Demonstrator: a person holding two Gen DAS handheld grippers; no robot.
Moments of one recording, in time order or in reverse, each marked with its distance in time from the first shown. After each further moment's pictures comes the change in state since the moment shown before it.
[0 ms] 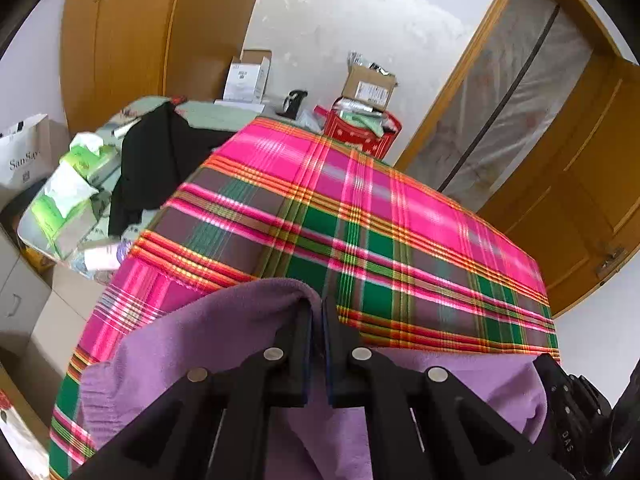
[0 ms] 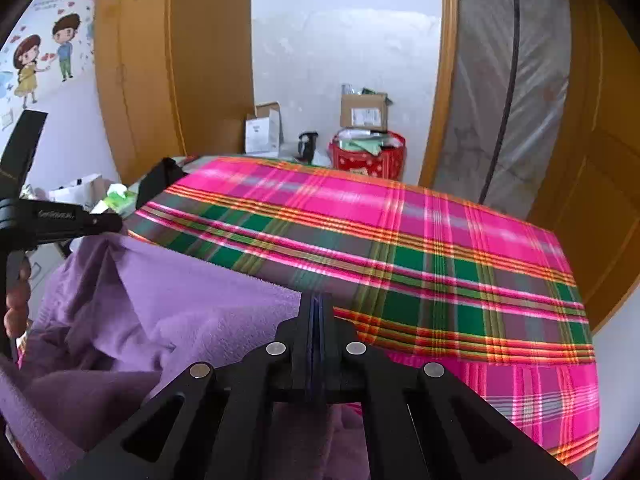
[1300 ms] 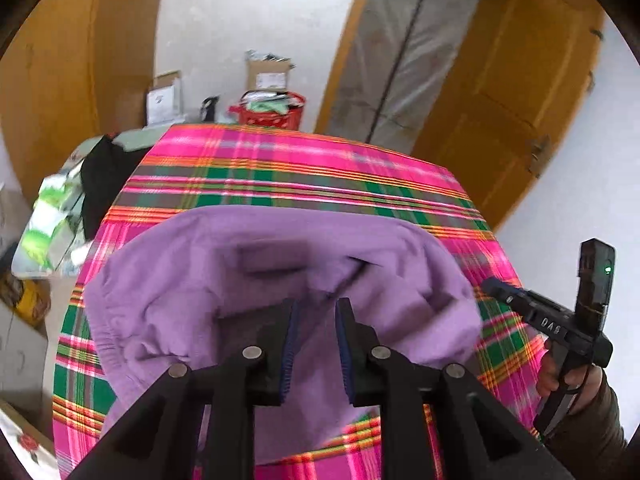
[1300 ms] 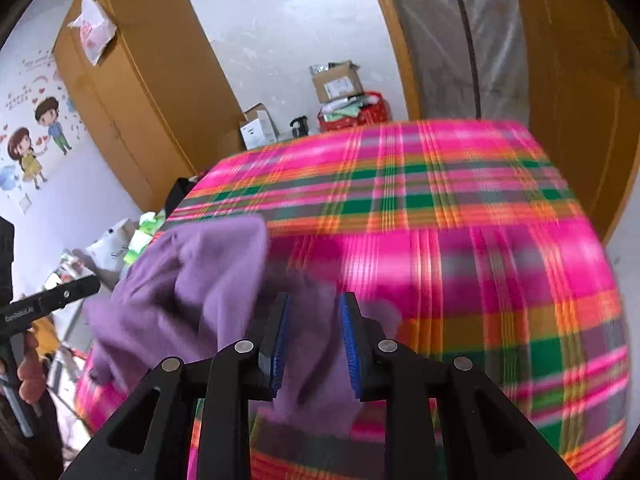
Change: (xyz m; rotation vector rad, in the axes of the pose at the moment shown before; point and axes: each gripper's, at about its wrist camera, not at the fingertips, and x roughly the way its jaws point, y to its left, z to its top) left arm -0.127 -0.083 -0.128 0.368 0.007 -0.147; right arm -0.100 -0.071 -0.098 0.312 0.044 0.190
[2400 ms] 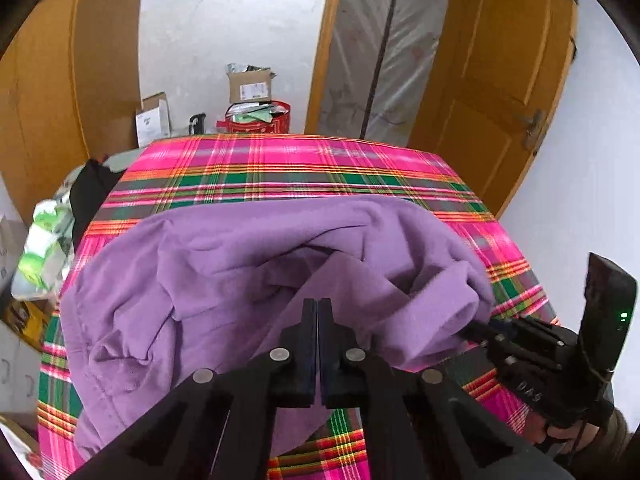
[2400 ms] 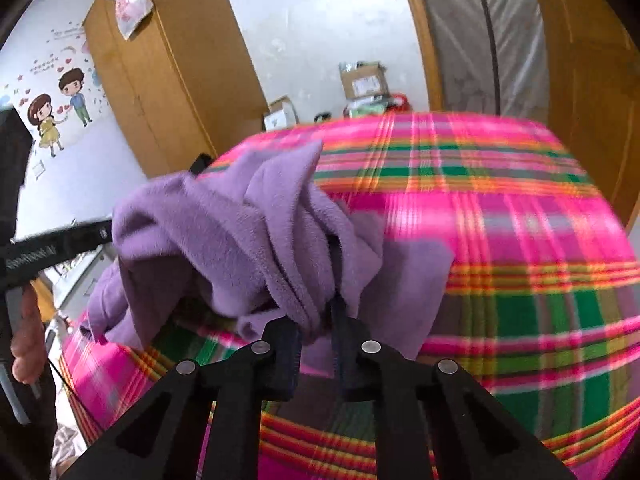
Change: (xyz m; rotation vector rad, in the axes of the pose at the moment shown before) left arm 0.029 -0.027 -0.014 0.037 -0.027 0.035; right arm 0.014 0.035 -0.043 -0.120 -0.059 -0.004
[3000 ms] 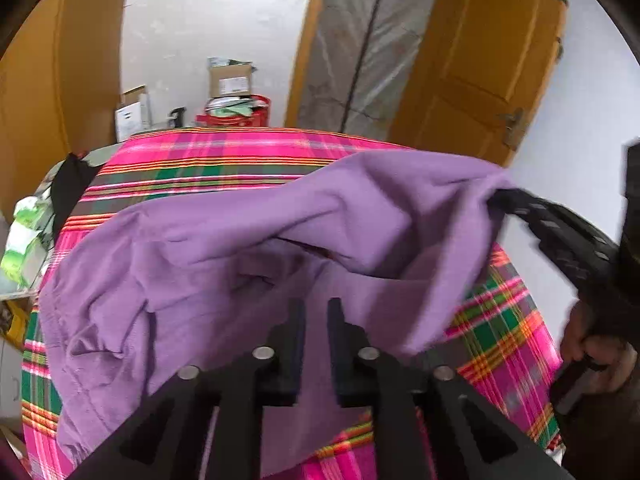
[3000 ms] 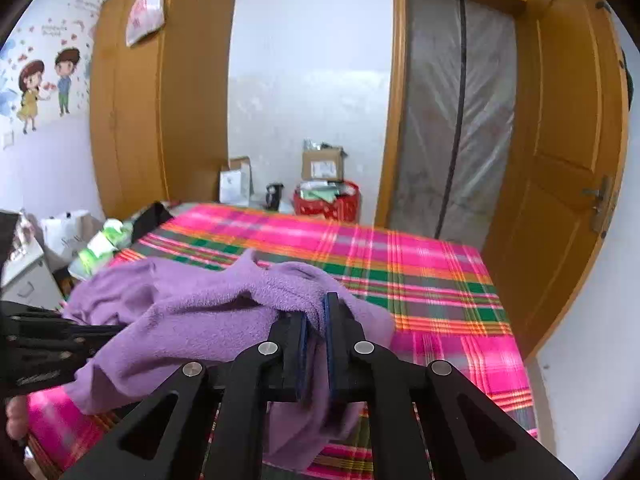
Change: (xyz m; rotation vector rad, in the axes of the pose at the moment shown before) left arm 0.003 -0.022 -0.007 0.058 0.015 -0.102; right arm -0.041 0.015 0.070 -0.193 -0.186 -0.272
